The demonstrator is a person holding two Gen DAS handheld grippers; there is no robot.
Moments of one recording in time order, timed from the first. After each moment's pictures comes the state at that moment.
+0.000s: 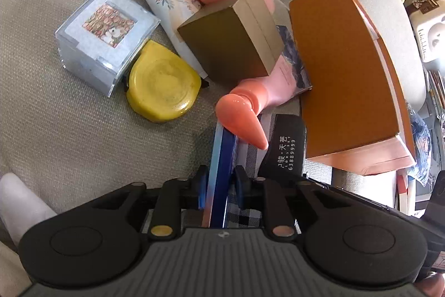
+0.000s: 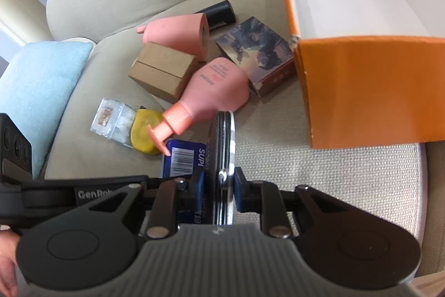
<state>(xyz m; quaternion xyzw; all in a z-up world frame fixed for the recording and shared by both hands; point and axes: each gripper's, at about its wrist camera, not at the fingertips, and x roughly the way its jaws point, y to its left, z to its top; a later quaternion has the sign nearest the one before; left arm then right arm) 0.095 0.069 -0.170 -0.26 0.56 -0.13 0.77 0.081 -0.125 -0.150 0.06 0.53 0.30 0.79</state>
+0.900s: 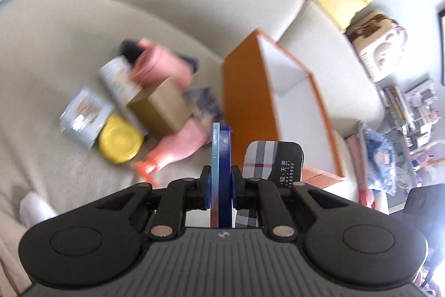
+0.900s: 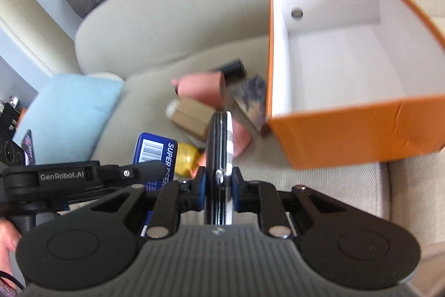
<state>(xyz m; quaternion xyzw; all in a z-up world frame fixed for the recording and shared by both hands) 0.076 0.060 -0.059 -0.28 0.46 -0.17 0.82 0.055 -0.184 -0.064 0.11 0.46 0.32 0.82</state>
